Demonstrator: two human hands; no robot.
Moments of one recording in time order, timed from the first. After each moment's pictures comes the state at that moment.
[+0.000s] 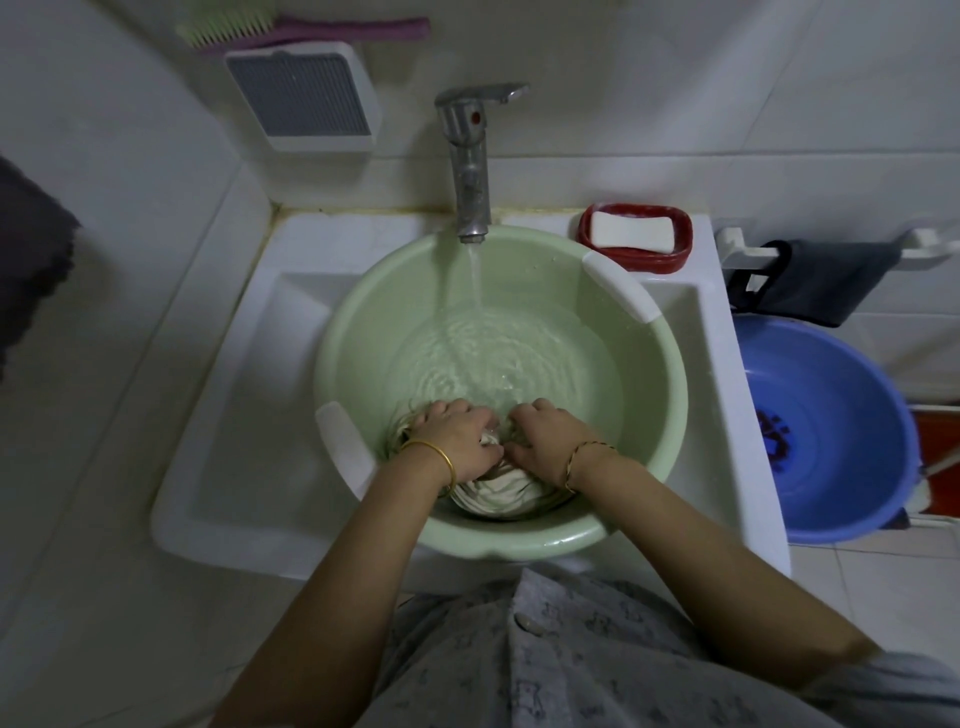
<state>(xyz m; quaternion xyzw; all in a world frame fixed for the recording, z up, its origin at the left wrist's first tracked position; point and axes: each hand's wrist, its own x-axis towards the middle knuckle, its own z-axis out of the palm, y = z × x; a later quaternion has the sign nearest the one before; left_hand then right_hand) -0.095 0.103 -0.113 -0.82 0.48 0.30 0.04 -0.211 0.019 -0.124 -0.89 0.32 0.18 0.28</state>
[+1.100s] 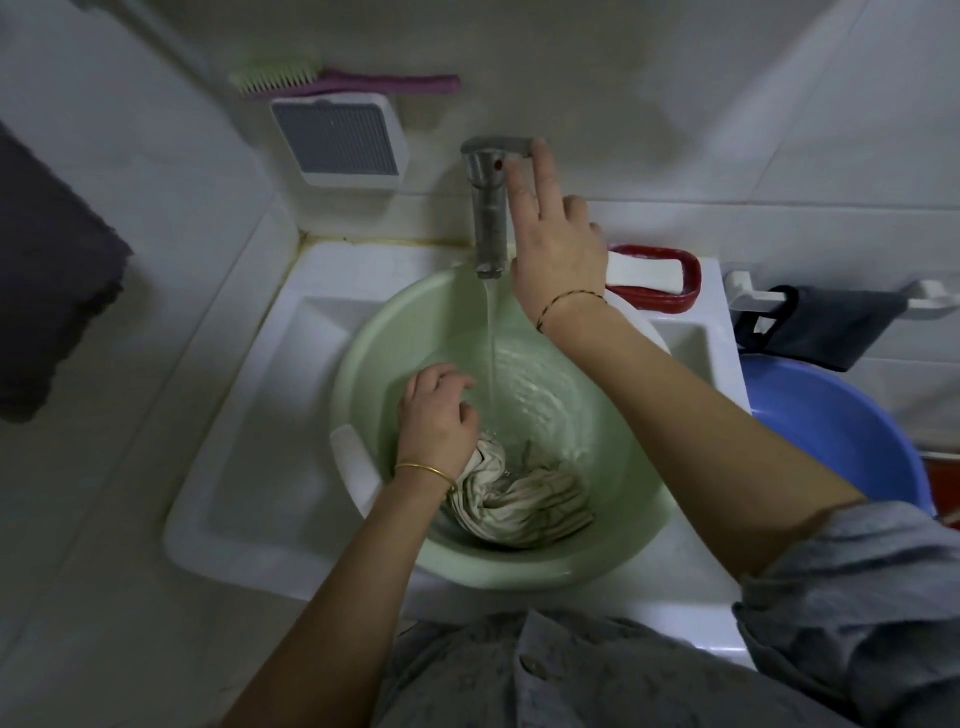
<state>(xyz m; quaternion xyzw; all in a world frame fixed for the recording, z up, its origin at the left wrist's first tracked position) -0.080 0.101 -0.099 -0.87 0.40 0.07 -0.28 -0.120 -0.061 -0.002 -0.91 0.36 -0.19 0.00</state>
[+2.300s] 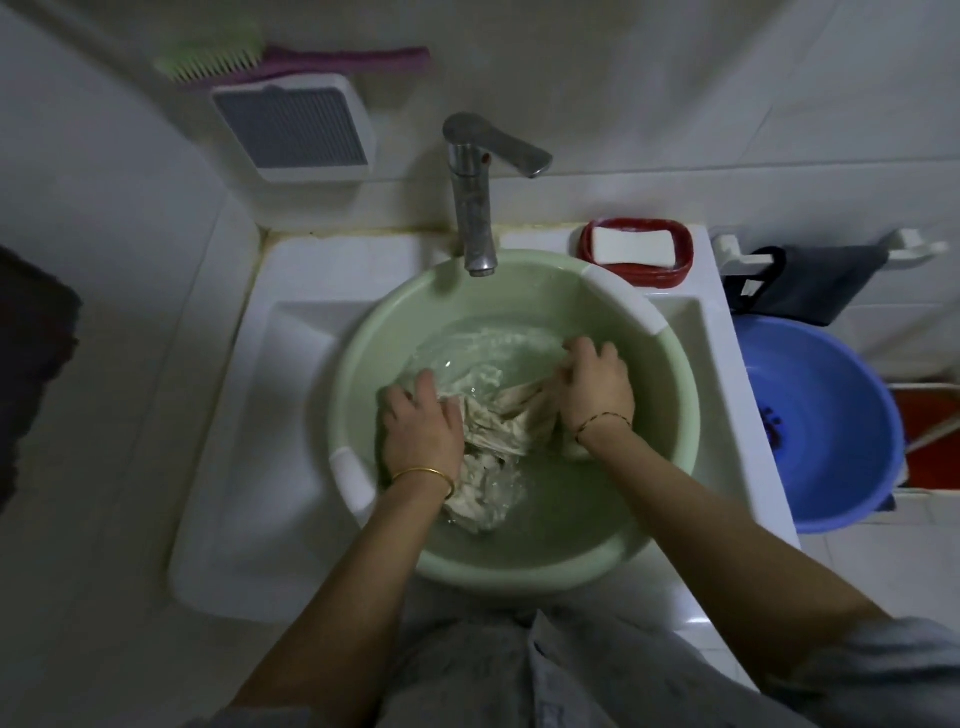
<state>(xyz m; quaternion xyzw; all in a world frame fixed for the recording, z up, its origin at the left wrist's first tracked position) -0.056 0.104 -0.132 -0.92 0.34 0.11 -0.16 -0.183 -0.023 -0.103 -0.79 0.56 -0.04 0.25</state>
